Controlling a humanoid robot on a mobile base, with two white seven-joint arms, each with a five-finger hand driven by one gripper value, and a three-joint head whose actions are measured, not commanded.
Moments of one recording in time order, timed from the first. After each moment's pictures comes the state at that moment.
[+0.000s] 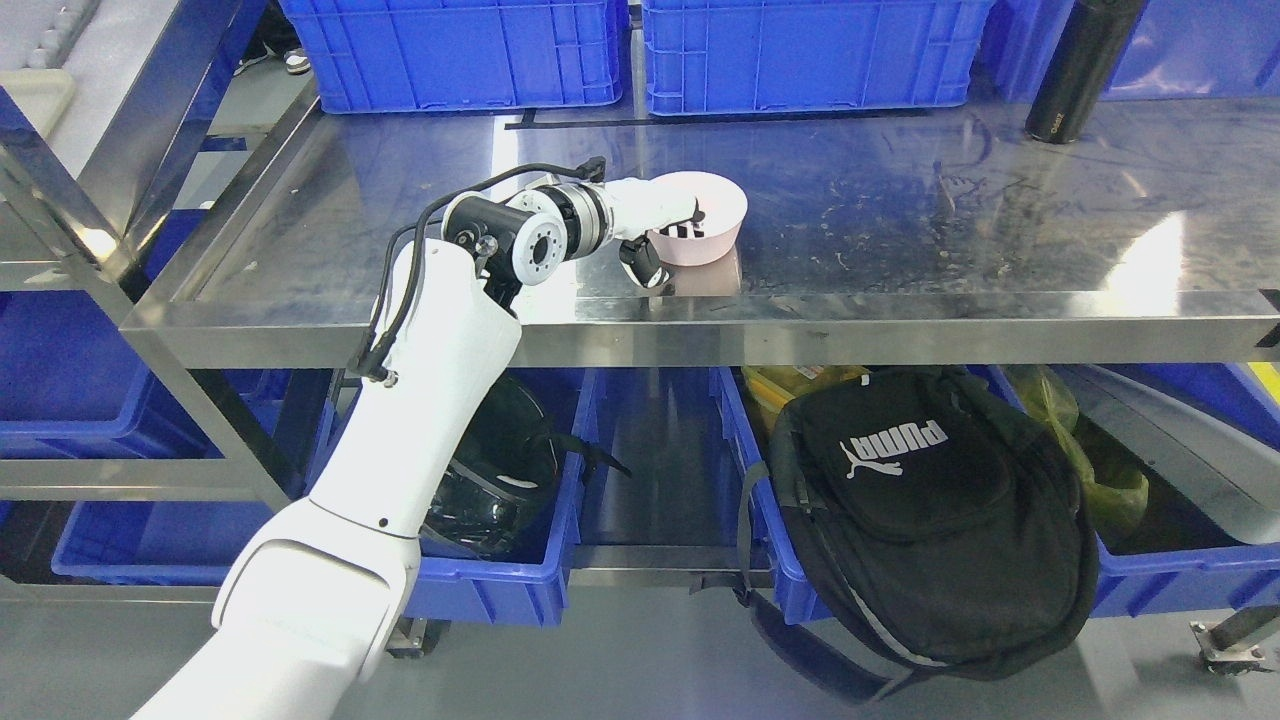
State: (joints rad) left arm -0.80 0.04 -0.38 -1.20 -0.98 -0.09 -0.89; right arm 0.00 0.00 0.05 0.00 0.05 -0.08 -0.03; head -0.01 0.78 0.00
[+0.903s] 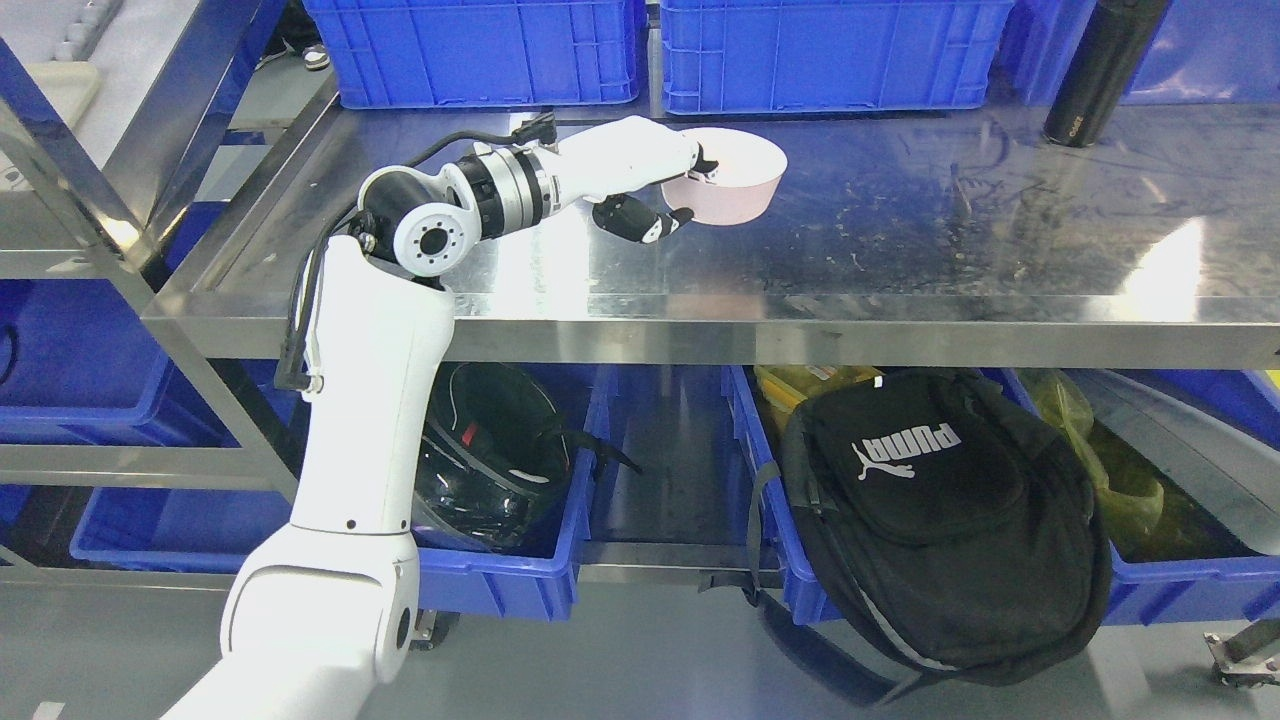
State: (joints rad) left arm -0.74 0.01 -0.05 -1.31 -0.80 -0.65 -0.91; right arm 0.00 0.00 0.05 0.00 0.05 -0.08 -0.03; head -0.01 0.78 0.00
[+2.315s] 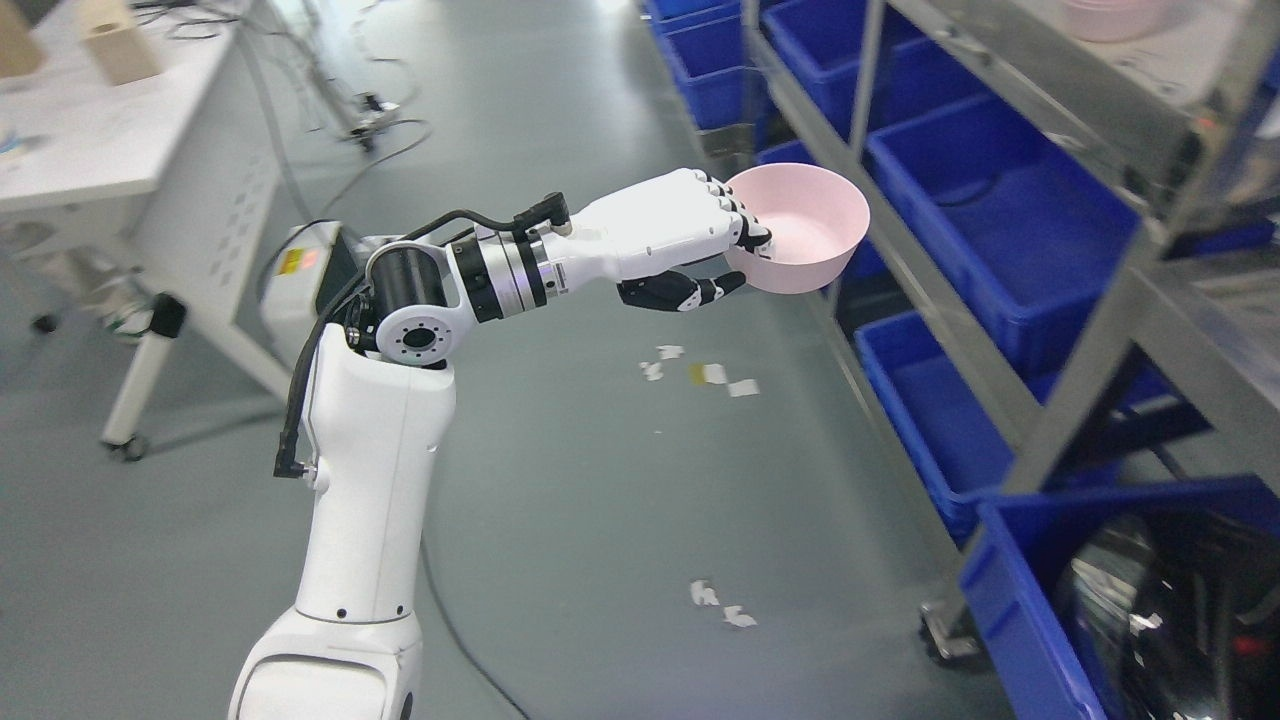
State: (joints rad) left arm -0.58 0.00 -0.09 -1.52 -0.64 -0.79 -0.90; right arm 0.00 0.00 0.05 0.00 0.05 -0.08 -0.03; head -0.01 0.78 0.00
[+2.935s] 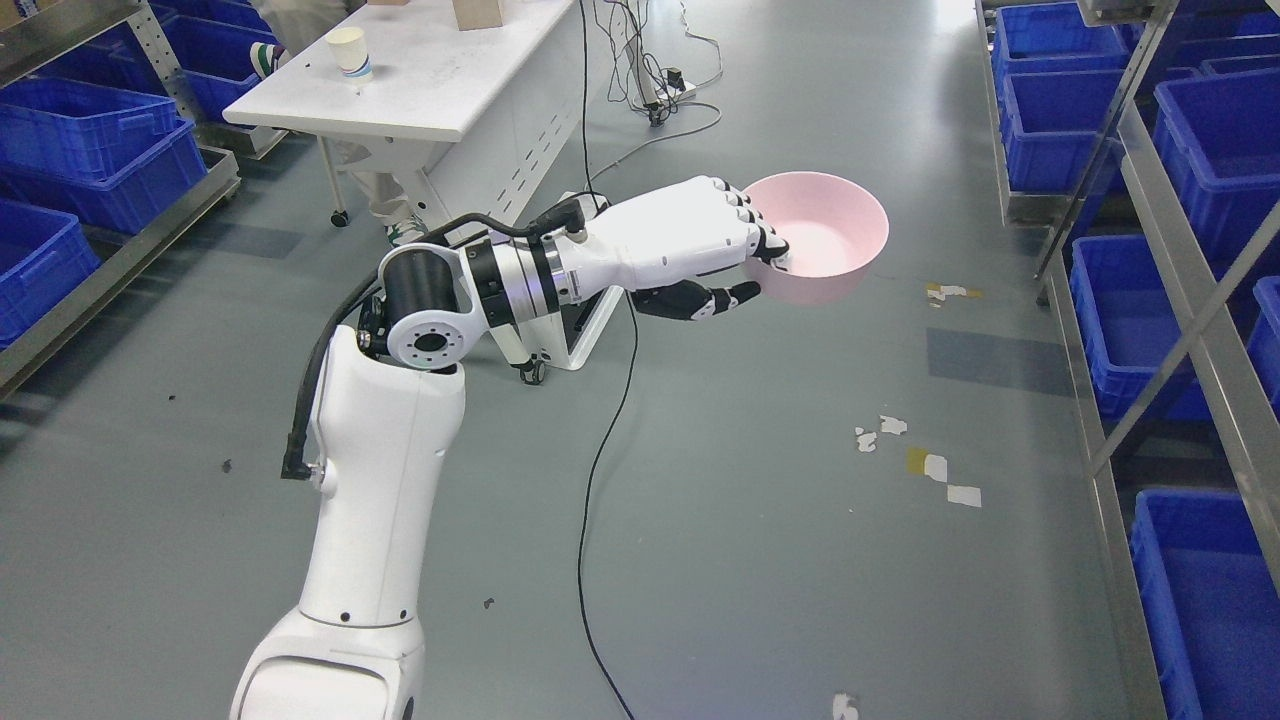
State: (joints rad) left arm -0.57 0.00 -0.11 -1.53 -0.64 -0.79 -0.90; right arm 0.00 0.00 0.05 0.00 0.05 -0.08 -0.03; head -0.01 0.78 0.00
